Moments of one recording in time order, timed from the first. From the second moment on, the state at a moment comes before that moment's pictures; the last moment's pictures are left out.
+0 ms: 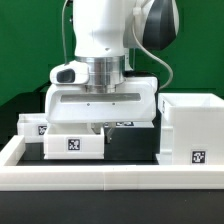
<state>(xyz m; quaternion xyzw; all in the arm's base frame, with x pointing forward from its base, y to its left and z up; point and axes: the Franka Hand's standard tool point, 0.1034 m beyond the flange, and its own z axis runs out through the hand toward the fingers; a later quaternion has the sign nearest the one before) 0.520 -0.056 0.017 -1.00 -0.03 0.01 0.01</state>
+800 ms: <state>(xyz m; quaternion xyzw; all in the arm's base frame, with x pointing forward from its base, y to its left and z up) 0.519 -0.048 0.020 -0.95 -0.31 0.03 0.02</state>
